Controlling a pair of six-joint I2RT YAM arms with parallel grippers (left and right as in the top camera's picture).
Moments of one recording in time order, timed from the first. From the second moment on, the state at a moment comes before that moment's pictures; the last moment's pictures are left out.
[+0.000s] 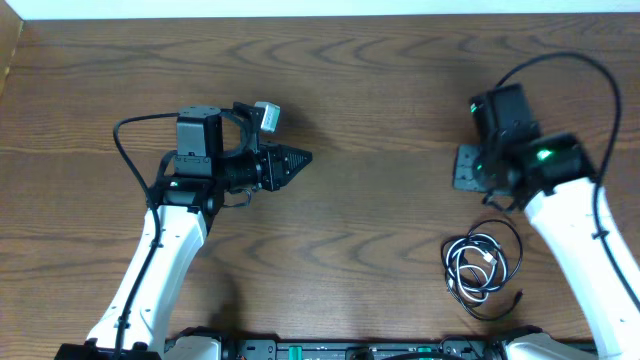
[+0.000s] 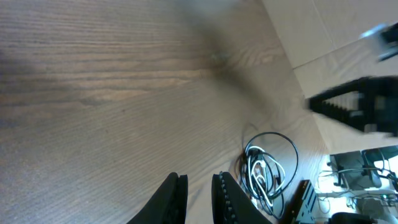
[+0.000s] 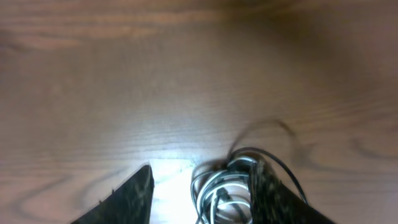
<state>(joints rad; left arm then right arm) -0.10 1.32 0.88 -0.34 0.87 -0.22 0.30 1.37 1.25 -1.09 0.14 0.43</state>
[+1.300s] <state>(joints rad) -0.10 1.32 0.88 -0.34 0.87 -0.20 0.39 1.18 0.56 -0.65 0.05 0.98</state>
